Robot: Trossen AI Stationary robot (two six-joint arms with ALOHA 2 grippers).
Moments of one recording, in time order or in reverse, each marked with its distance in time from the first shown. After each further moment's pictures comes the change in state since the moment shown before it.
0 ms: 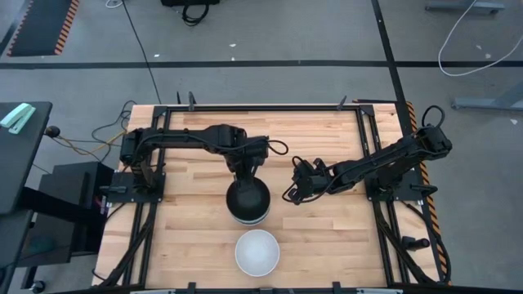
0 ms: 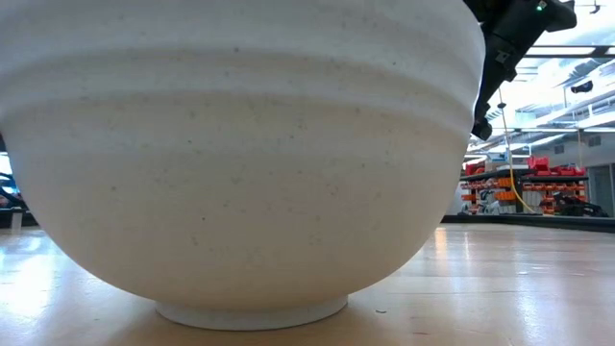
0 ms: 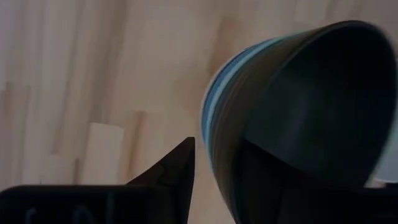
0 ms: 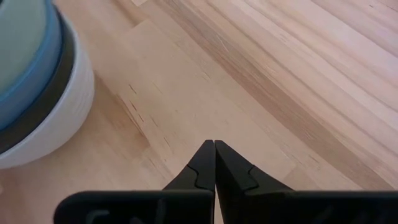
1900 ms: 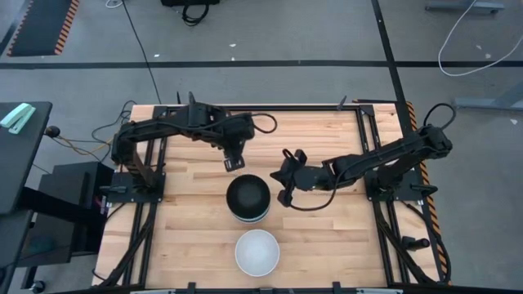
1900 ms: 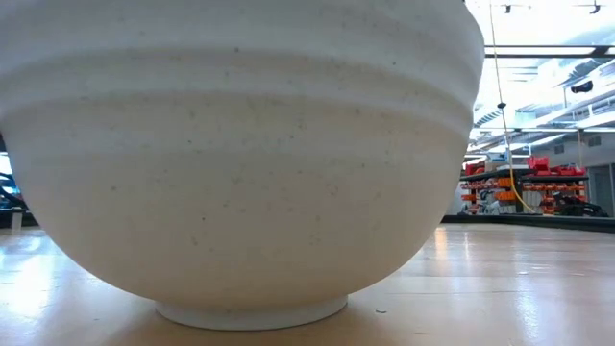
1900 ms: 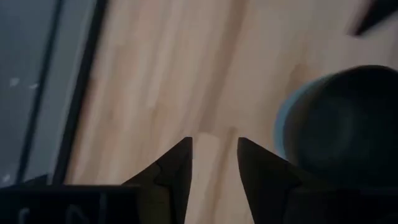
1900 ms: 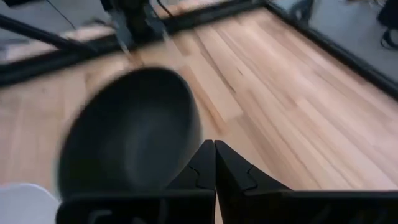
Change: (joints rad) left arm 0.021 -0.078 0.293 -0.232 -0.339 0.058; right arm 0.017 0.000 0.249 0.144 -0.003 -0.385
